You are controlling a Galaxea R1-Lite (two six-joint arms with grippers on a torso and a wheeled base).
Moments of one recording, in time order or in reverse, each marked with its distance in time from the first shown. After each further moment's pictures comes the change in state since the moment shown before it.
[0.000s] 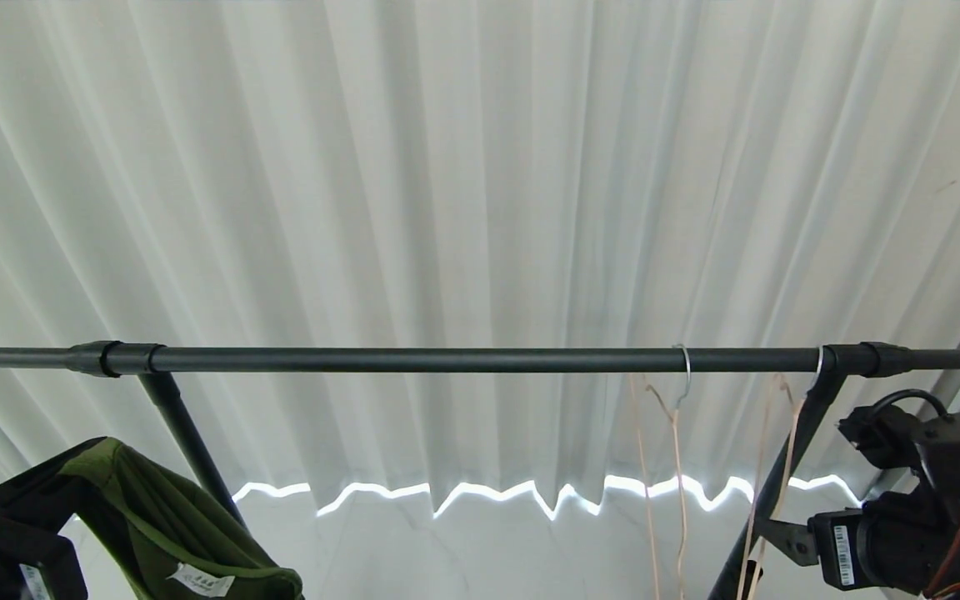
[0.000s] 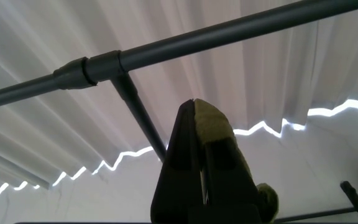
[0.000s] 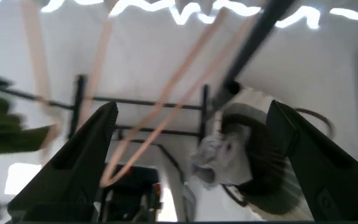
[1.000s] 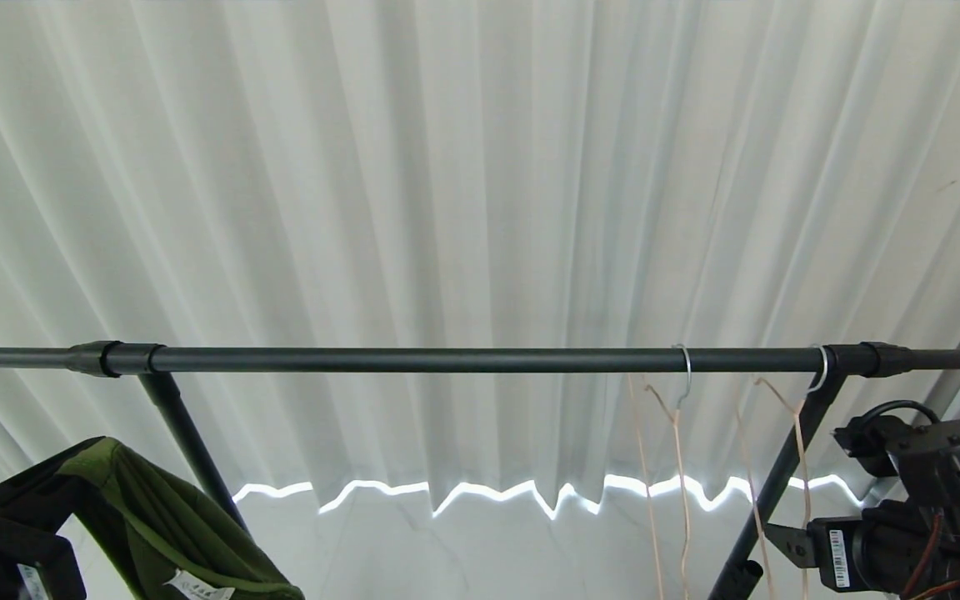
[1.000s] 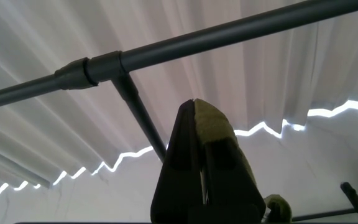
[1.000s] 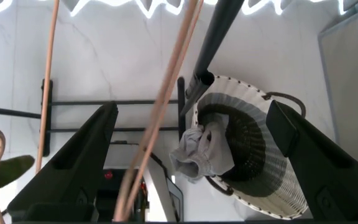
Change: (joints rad) left arm 0.001 -0.003 0.000 0.000 0.000 0.000; right arm 0.000 0.046 0.018 -0.006 -0.083 0.044
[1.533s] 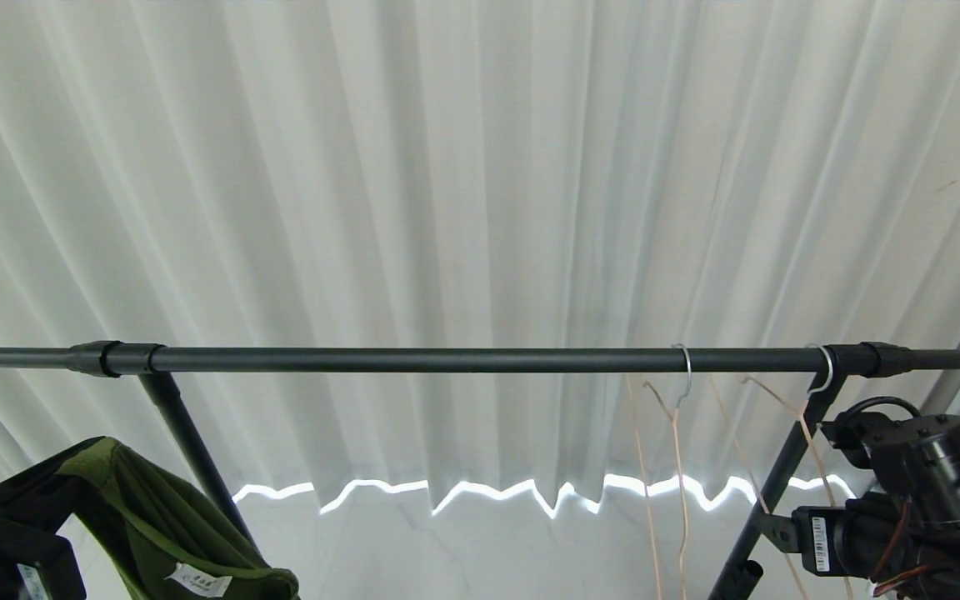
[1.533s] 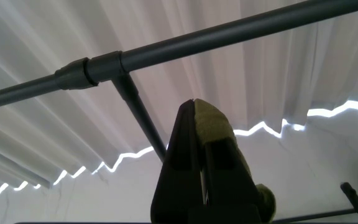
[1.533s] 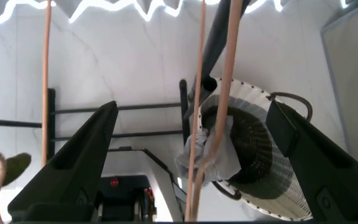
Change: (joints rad) left arm 0.000 0.000 0.000 0.000 0.000 0.000; right arm -0.029 0.080 0.003 -0.087 -0.002 0.028
